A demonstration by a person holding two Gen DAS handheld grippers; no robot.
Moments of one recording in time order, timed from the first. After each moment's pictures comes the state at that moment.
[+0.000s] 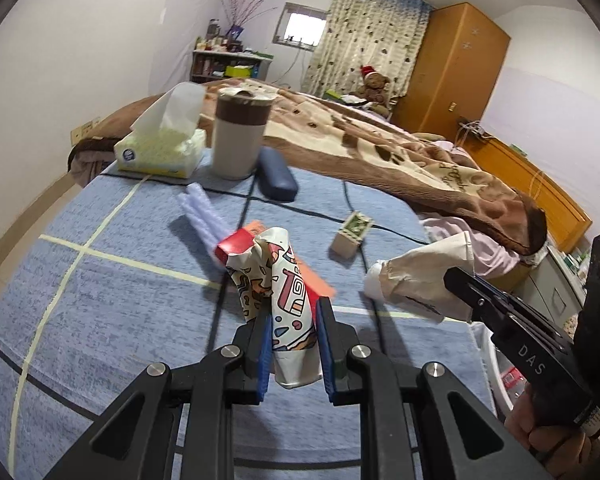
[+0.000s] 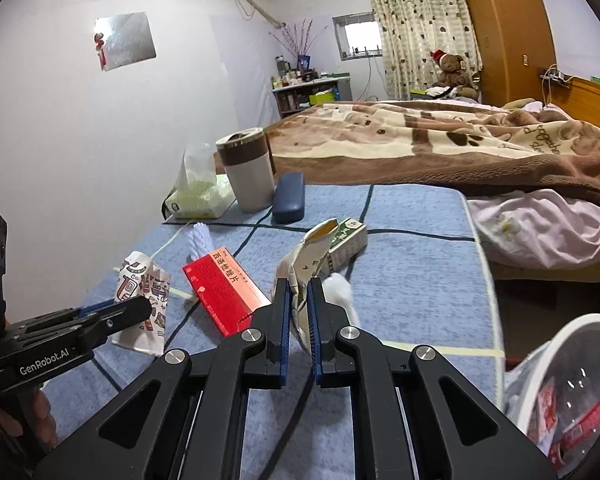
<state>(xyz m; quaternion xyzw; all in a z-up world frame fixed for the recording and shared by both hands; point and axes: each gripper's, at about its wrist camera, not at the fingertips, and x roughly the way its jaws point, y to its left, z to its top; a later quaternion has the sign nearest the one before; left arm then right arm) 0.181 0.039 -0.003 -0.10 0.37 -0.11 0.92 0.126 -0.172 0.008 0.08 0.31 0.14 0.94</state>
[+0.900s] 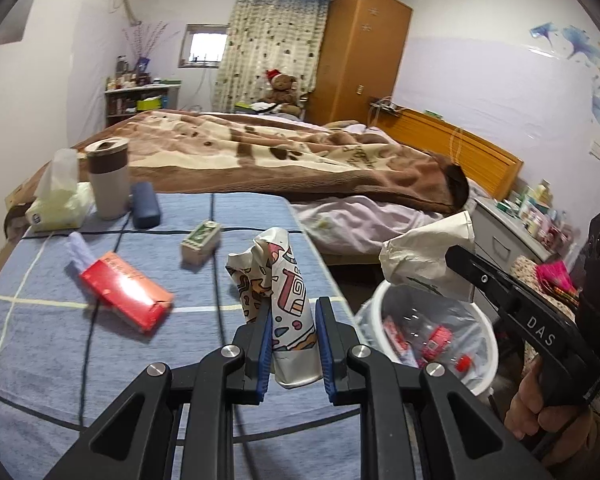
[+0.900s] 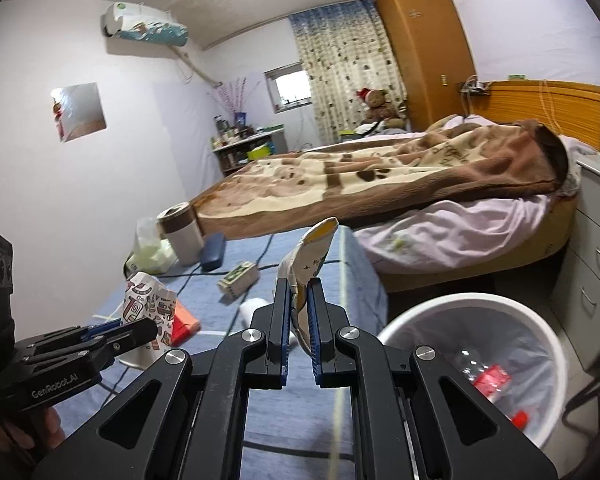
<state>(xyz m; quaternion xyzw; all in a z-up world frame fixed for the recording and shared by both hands) 0.116 -0.093 0.041 -0.03 0.32 -0.24 0.92 0.051 -0.273 0.036 0.13 0.23 0.03 0.96</state>
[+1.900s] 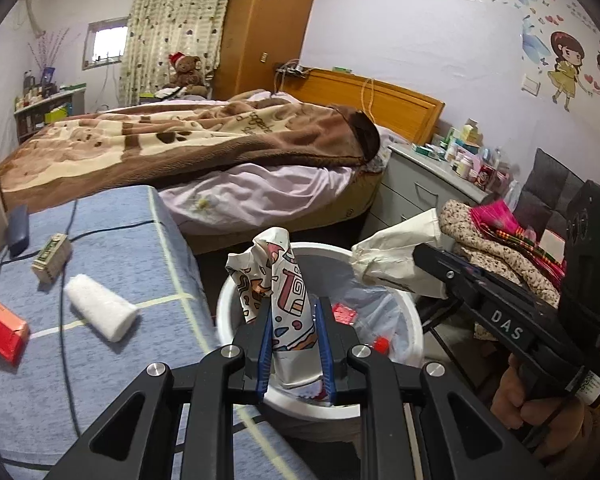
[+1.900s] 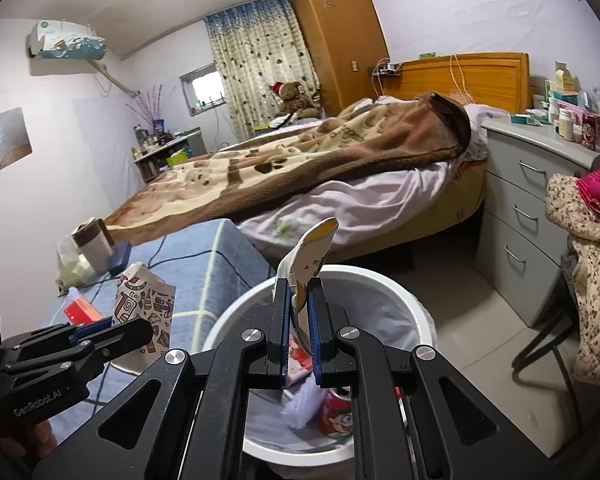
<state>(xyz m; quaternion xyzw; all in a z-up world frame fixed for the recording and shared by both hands) 0.093 -0.246 0.025 0.03 0.34 -0.38 0.86 0.008 -0.368 0.011 0.16 0.26 -0.11 0.95</state>
